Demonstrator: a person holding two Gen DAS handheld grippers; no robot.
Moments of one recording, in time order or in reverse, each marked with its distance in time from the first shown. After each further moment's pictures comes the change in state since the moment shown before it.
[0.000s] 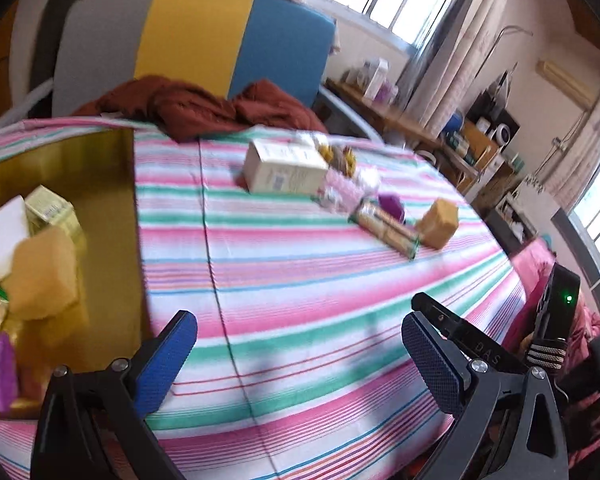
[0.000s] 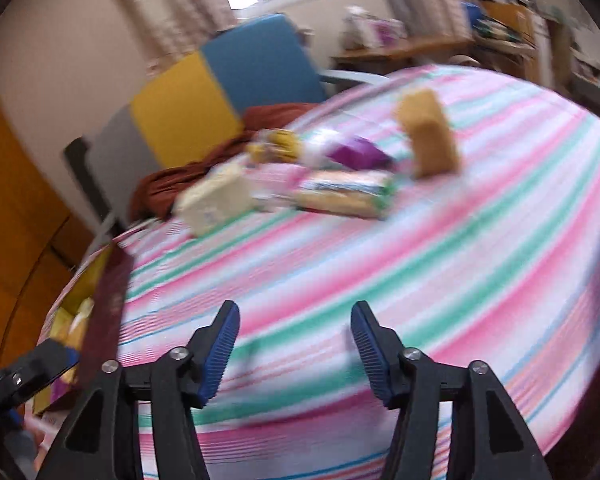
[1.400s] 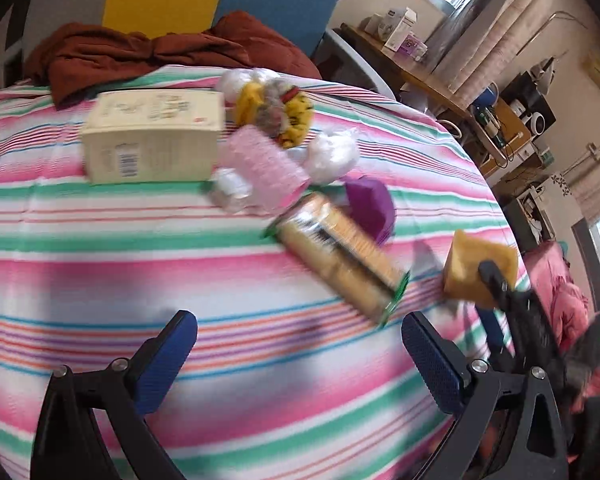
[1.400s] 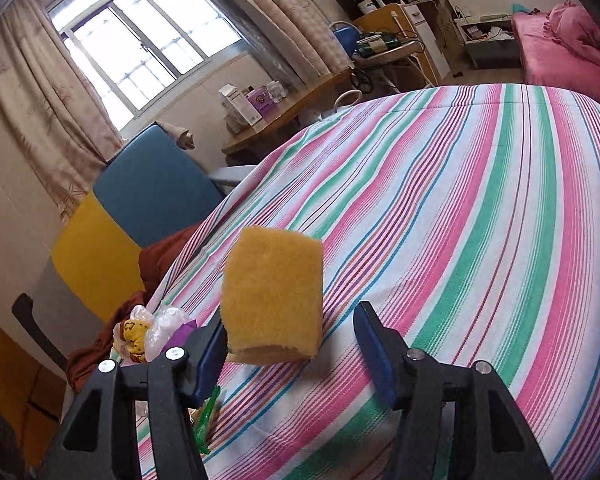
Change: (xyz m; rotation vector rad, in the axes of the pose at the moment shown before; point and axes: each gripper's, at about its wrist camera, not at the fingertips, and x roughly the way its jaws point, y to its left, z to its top) left arm 0.171 -0.108 0.067 -0.107 0.185 0.048; right arm 0.028 -0.139 0.099 0.340 -0.308 -0.106
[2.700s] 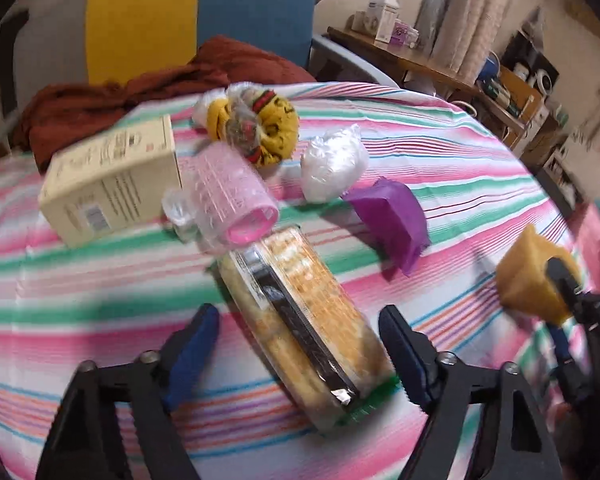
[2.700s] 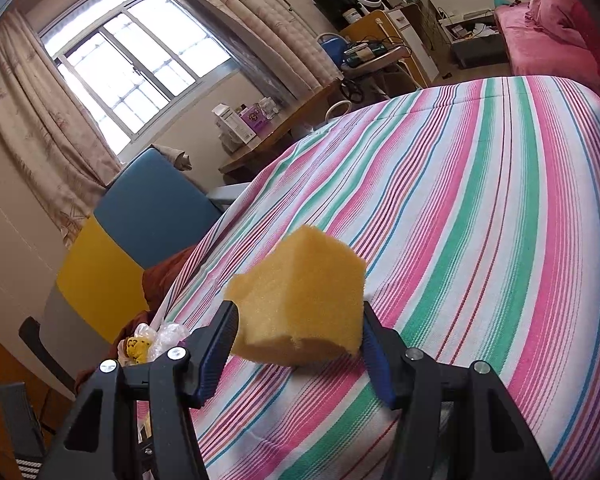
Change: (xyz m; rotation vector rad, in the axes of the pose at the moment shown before) left arm 0.030 -0.011 0.002 0.219 -0.093 0.181; right arm -0.005 -0.011 -0.005 0.070 -0.058 0.014
